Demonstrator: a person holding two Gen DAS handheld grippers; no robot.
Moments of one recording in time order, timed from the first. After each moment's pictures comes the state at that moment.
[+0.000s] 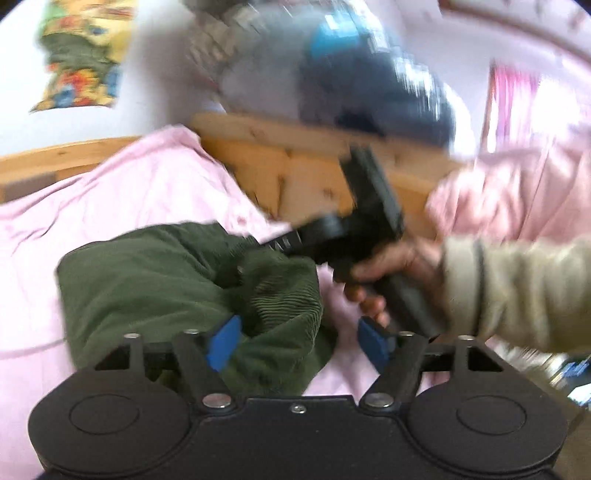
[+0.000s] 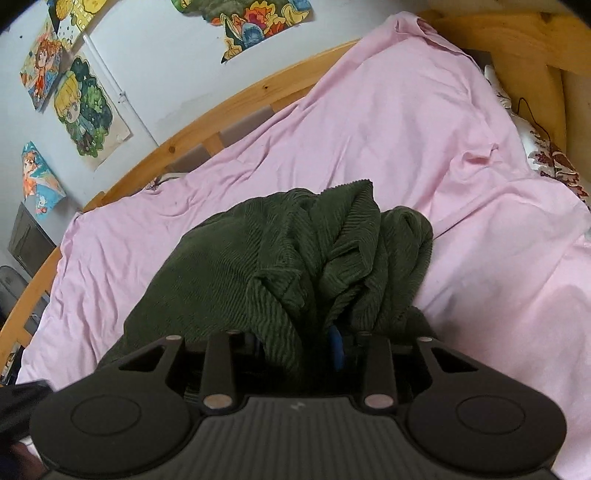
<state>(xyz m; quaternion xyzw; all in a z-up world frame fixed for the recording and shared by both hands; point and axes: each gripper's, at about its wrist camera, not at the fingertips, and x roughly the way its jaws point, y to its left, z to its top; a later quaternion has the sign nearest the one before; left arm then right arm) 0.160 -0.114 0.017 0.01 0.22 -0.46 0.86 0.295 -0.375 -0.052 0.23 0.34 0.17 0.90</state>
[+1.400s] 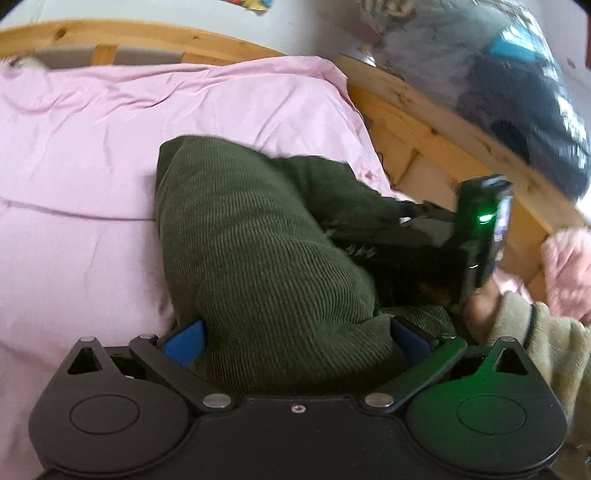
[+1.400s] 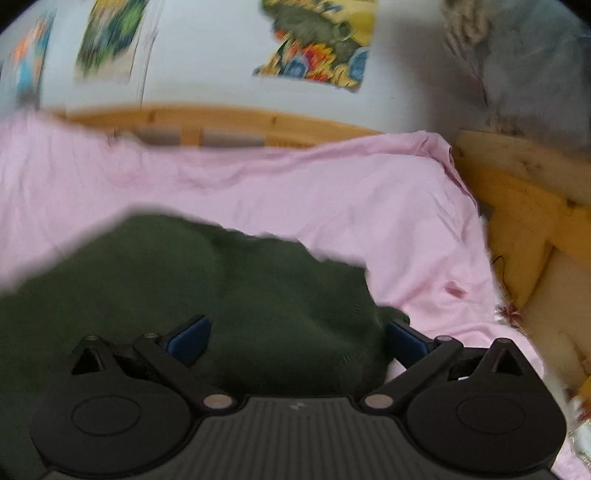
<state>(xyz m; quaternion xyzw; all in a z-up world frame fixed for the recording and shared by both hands) 0.238 -0.105 -0.037 -0.07 0.36 -0.31 0.88 0.308 -0.301 -0.077 -0.06 0.23 0.03 0.97</state>
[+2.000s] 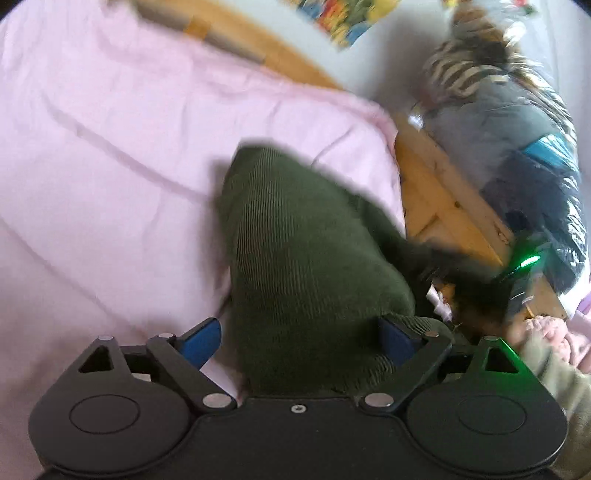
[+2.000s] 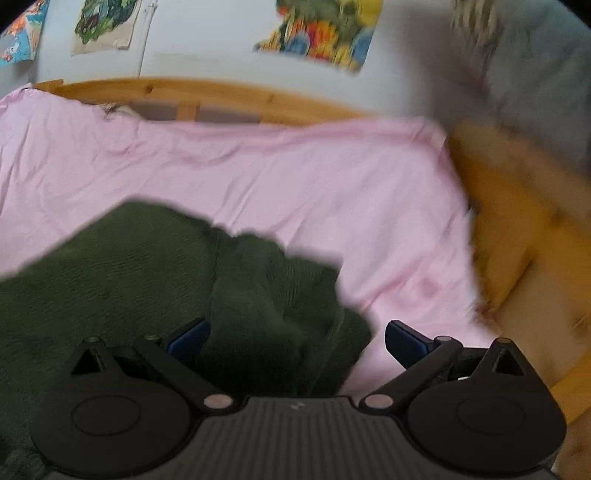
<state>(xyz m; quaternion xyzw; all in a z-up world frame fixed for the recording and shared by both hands) 0.237 -0.017 -0.059 -0.25 0.37 -0.29 0.85 0.296 -0.301 -0.024 -0.09 0.27 0.00 0.96</state>
